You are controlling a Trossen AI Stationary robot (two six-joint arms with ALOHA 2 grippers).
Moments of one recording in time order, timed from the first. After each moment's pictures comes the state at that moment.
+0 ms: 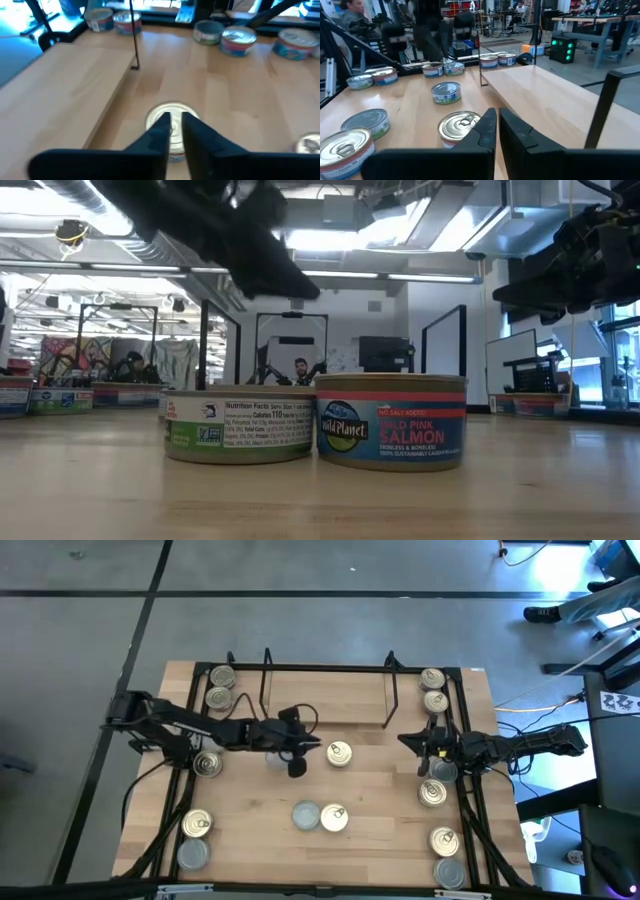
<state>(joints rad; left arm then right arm) 0.00 1.50 0.75 0.28 -0.21 -0.10 0.16 0.21 0.02 0.13 0.42 0.10</state>
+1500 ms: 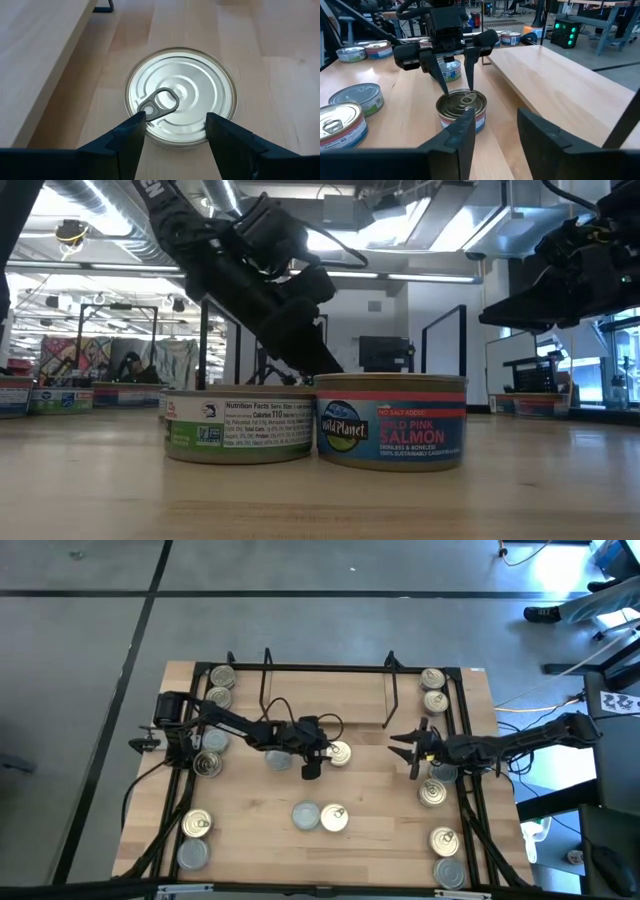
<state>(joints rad) 0.07 1.86 0.89 0.28 -0.06 0.01 0.16 0.58 0.02 0.39 0.40 0.09</state>
